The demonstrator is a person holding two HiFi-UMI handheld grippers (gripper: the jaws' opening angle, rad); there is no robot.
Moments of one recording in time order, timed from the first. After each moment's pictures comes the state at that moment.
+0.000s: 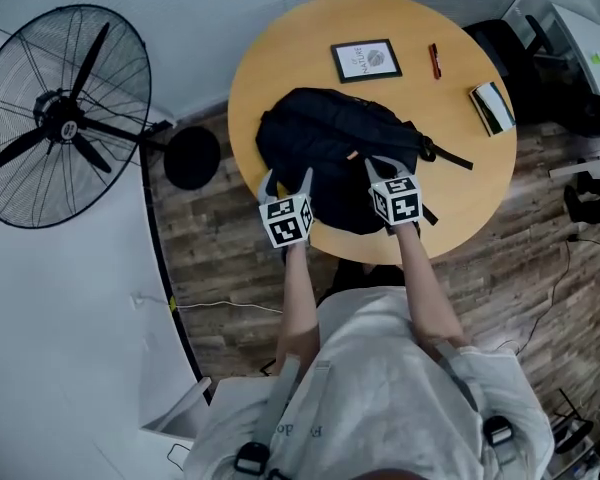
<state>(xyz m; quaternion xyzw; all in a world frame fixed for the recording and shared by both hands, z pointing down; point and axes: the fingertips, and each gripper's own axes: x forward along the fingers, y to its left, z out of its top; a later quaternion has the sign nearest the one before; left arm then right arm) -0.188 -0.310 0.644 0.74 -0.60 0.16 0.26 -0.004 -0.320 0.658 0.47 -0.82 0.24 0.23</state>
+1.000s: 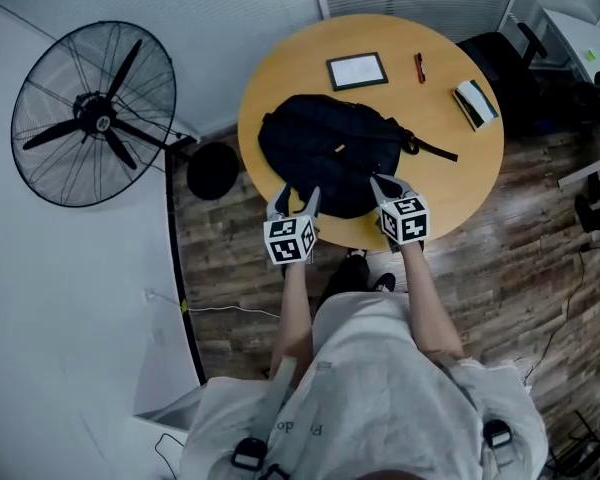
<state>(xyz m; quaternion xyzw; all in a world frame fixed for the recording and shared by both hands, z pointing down) -0.118 -0.199 0.573 0.78 -0.58 0.14 0.20 0.052 -0.211 0.597 0.45 -0.85 0.23 0.14</state>
